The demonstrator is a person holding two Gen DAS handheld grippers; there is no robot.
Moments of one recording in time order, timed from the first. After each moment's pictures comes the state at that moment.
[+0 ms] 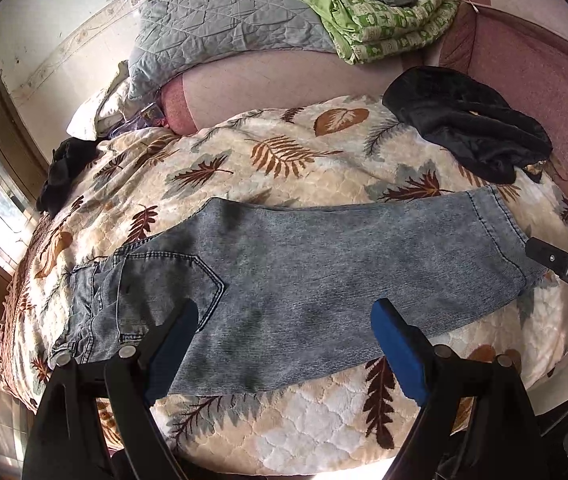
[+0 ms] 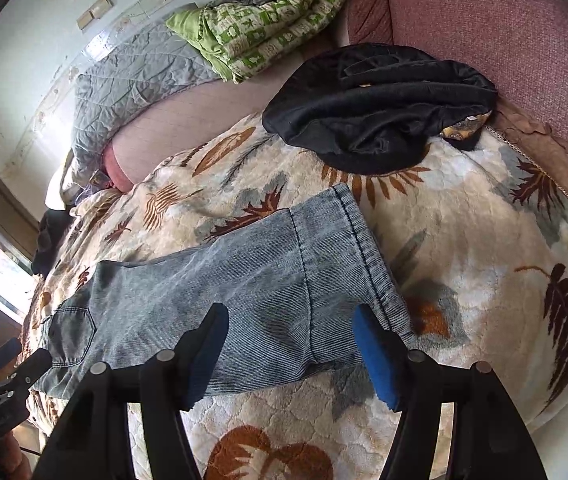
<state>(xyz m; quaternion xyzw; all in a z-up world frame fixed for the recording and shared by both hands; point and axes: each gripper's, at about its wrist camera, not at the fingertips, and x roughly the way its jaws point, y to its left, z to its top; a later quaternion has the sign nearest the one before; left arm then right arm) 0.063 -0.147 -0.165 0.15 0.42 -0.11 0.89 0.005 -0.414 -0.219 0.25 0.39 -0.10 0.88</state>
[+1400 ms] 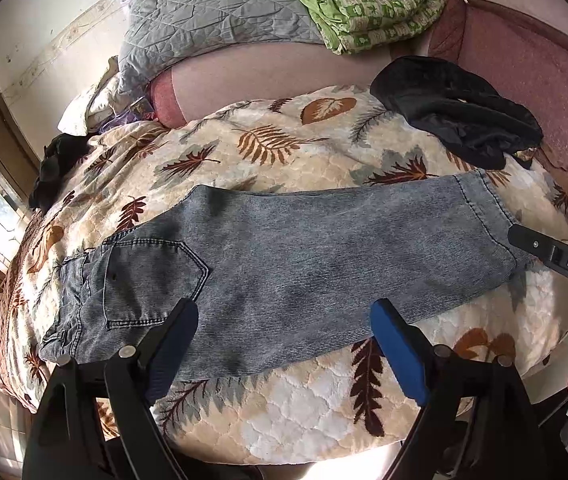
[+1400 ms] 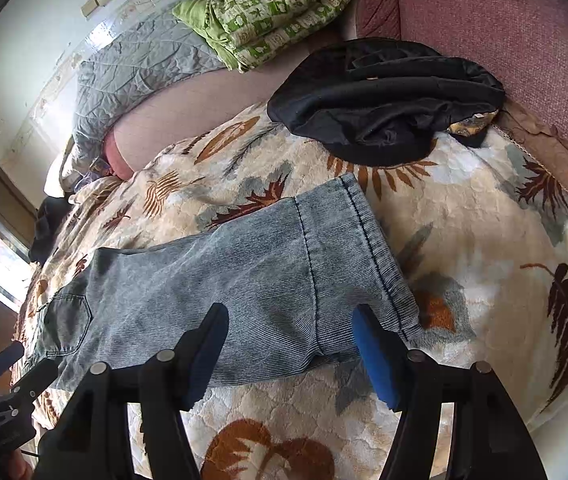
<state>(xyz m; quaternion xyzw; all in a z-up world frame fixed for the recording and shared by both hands) 0.050 -0.153 -0.172 0.16 0.42 -0.12 0.88 0.008 -0.408 -0.222 0.24 0.40 -0.10 0.88</state>
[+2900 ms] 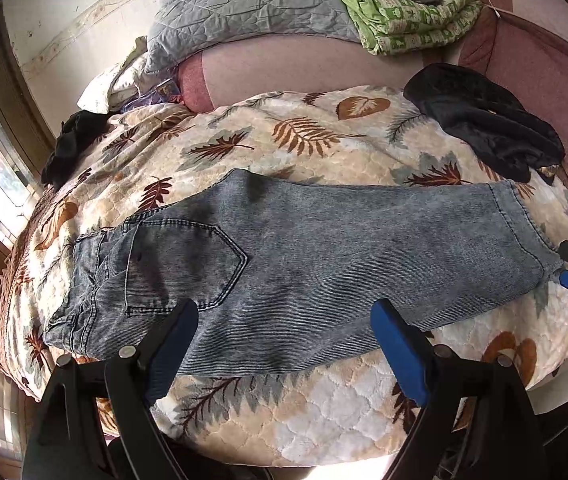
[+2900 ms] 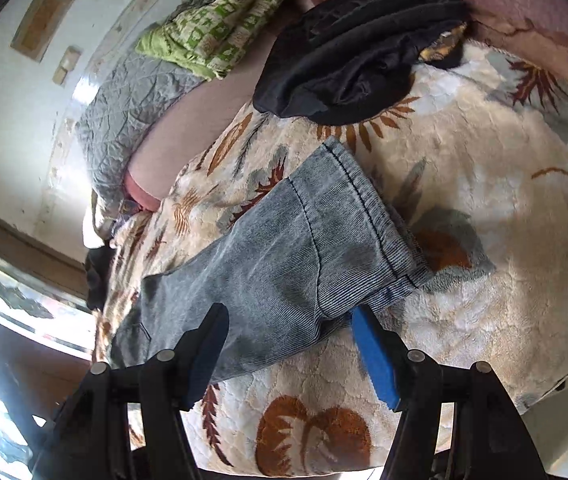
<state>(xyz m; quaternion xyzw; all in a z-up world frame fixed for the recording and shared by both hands) 0.067 -0.111 -0.183 0.13 0.43 -0.09 0.89 -0.021 -0.444 -0.245 0.43 0.37 -0.05 0.82</state>
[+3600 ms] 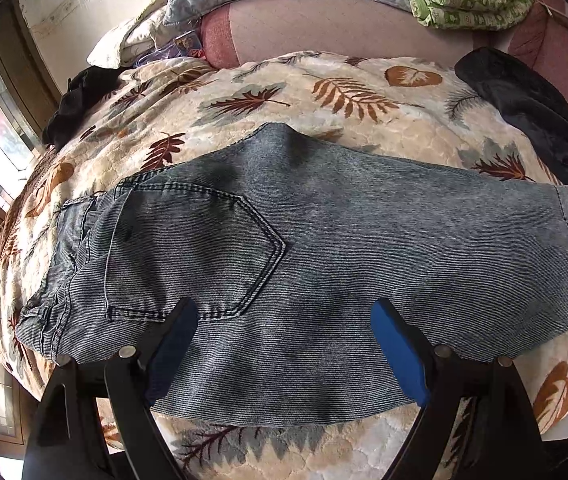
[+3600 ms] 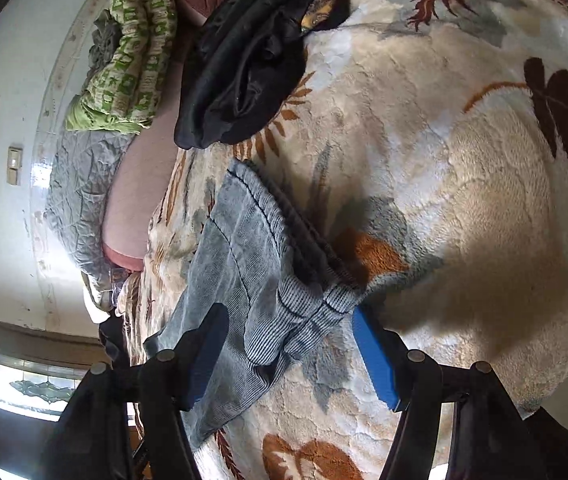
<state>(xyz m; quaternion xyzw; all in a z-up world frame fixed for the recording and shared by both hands) 0.124 -0.087 -0.238 0.11 0.48 -0.05 0.87 -0.019 -0.492 -0.295 0.55 0.36 -0.11 0.75</state>
